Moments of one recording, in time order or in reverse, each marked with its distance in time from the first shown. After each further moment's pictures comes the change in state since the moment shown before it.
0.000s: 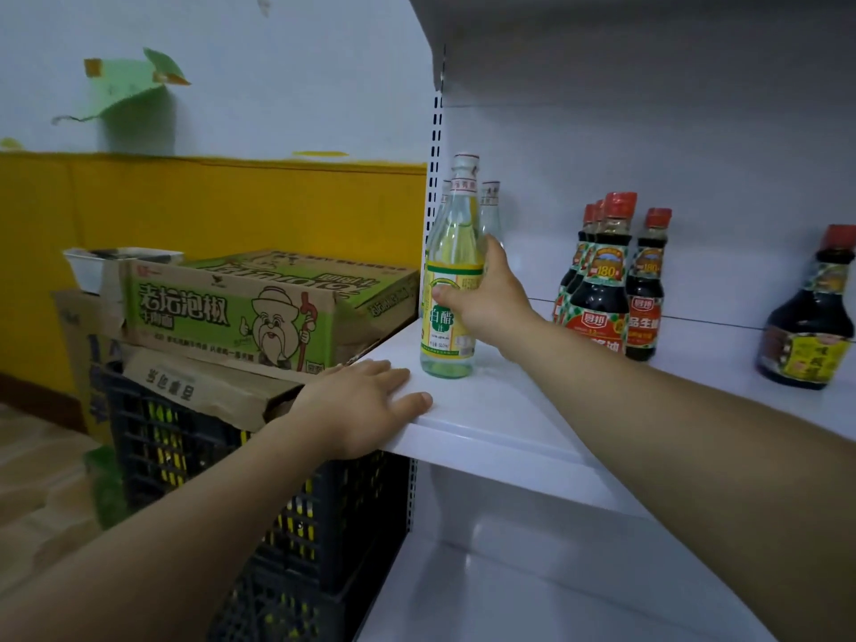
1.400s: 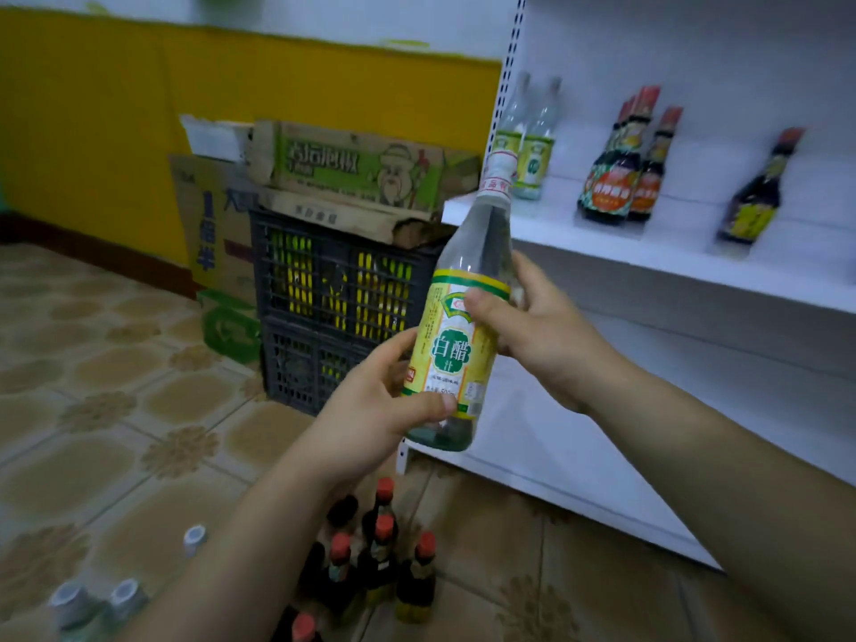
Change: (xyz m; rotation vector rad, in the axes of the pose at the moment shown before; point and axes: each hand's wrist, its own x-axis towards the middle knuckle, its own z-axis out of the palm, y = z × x) left_hand -0.416 0.011 0.012 -1.628 0.057 -0.016; right_hand -0.418 -0.117 0.056 0.286 -0.331 0.067
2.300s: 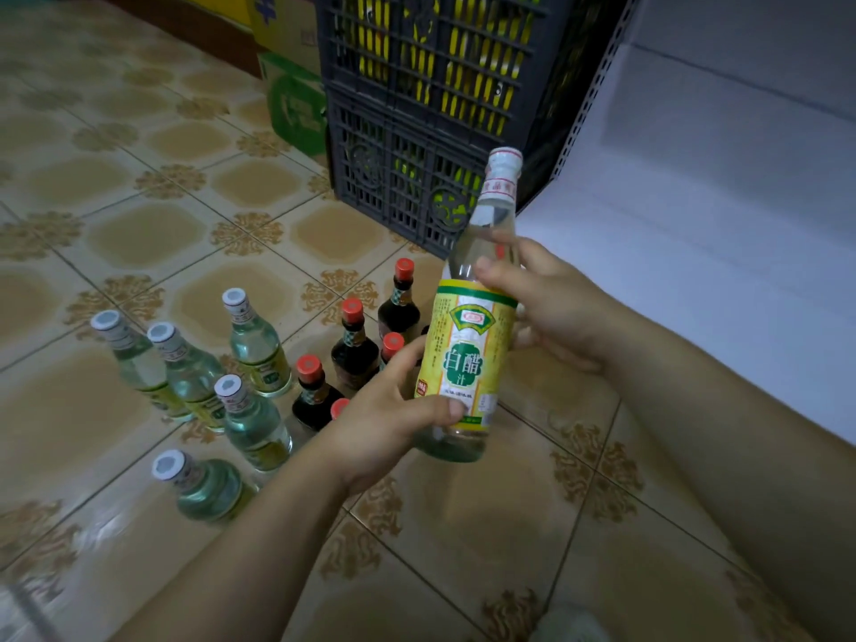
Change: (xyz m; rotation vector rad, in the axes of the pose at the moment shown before) left_hand -0.094 -0.229 -0.027 -0.251 0.153 -0.420; right_hand -0.027 0.229 0.066 0.015 -0.342 0.502
